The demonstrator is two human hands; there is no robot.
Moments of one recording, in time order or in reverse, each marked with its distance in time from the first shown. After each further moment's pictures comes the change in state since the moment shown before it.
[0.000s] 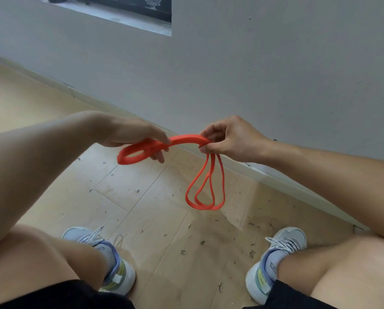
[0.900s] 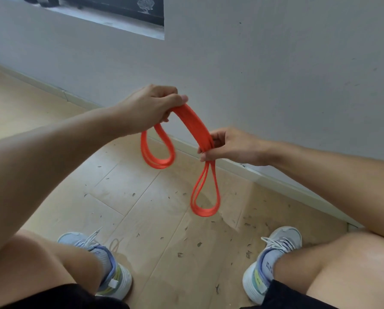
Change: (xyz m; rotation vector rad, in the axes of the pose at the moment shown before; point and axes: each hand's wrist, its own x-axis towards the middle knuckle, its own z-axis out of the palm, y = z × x) left_hand -0.001 0.049 0.010 0.002 0.517 0.533; right_hand -0.006 0.011 -0.010 0.187 -0.196 0.087
